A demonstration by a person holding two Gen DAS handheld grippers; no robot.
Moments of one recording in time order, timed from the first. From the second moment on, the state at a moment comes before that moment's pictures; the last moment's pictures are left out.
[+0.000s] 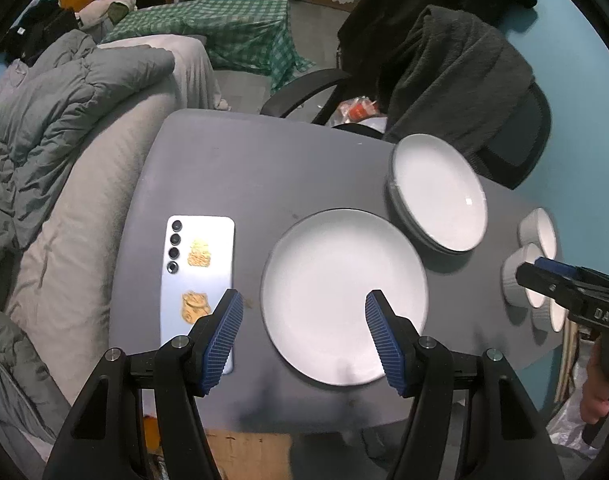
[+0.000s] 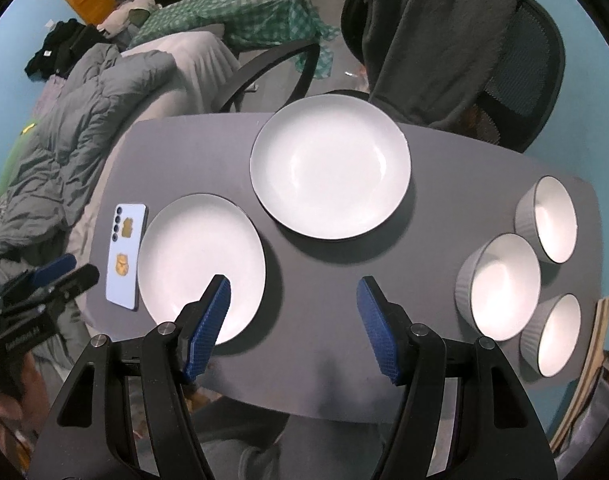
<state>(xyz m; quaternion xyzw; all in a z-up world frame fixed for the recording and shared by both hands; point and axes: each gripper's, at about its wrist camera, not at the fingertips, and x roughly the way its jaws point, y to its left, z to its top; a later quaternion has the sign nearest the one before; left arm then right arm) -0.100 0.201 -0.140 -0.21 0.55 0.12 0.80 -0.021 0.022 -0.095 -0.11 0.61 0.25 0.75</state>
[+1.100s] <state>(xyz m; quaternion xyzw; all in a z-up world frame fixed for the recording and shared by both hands) -0.061 0.211 -0.233 -0.23 0.61 0.07 0.76 -0.009 0.049 -0.207 -0.08 0.68 0.27 0.68</state>
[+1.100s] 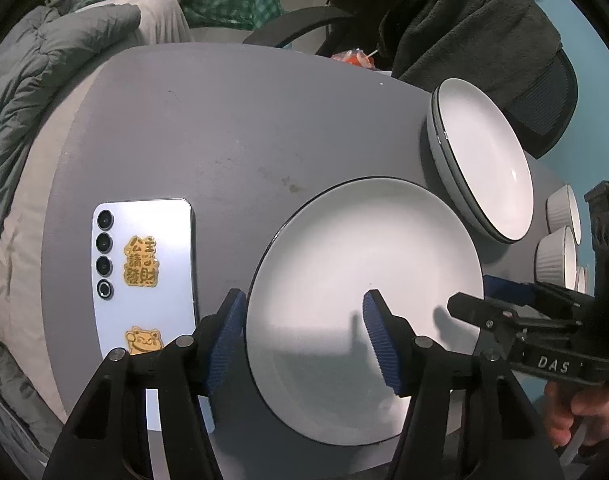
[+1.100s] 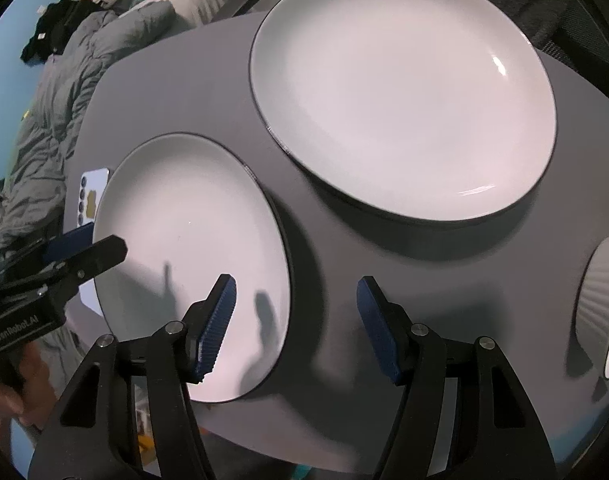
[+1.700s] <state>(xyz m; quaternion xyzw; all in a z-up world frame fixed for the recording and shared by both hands) -0.066 0.231 -0.253 -0.25 0.63 0.09 0.73 -0.005 0.048 -0.215 -0.08 0.69 0.28 0.66</state>
